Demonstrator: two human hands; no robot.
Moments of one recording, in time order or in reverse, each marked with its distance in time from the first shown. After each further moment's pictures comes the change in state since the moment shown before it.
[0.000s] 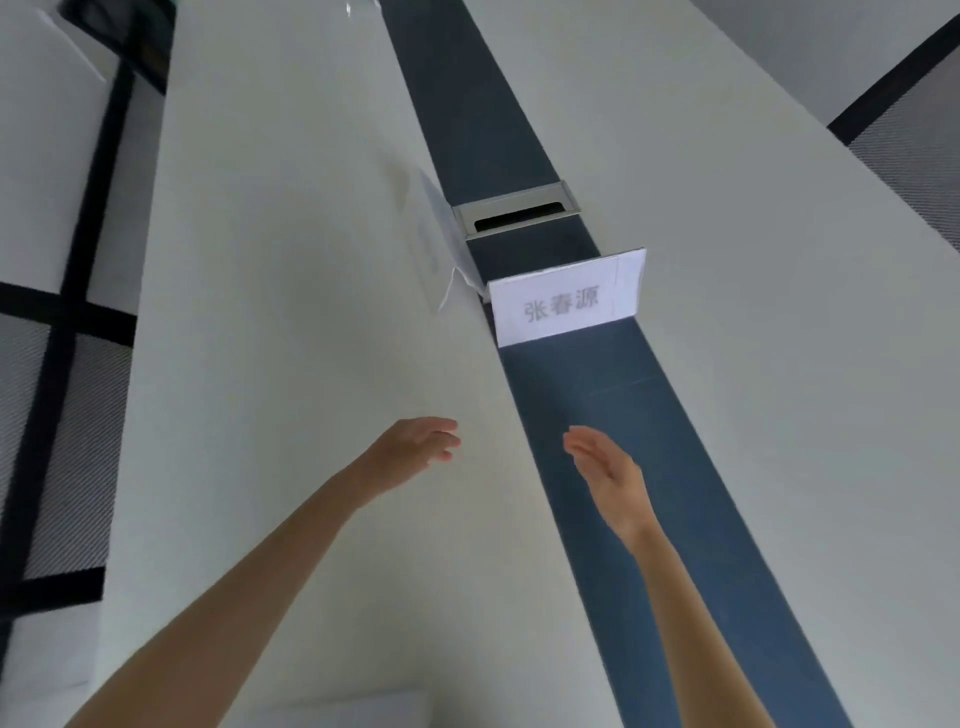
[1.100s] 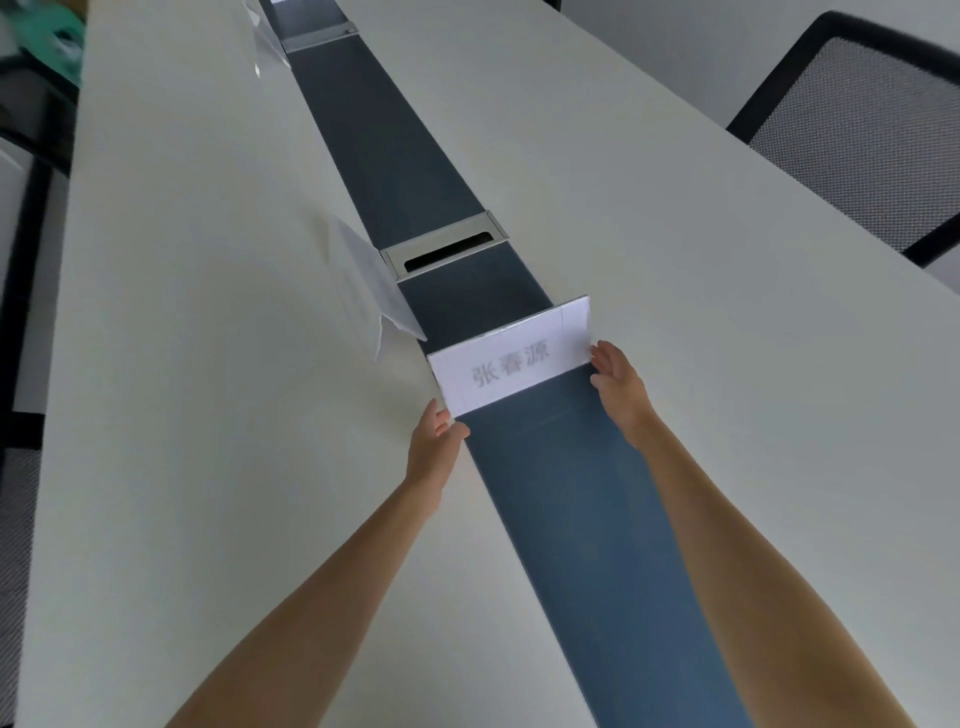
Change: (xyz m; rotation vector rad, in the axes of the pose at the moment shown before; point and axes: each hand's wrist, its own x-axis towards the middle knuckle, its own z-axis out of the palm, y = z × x) left_hand 0.075 0.048 0.075 -0.232 0.274 0.020; right_hand 0.122 -0.017 -0.077 0.028 0.216 0.045
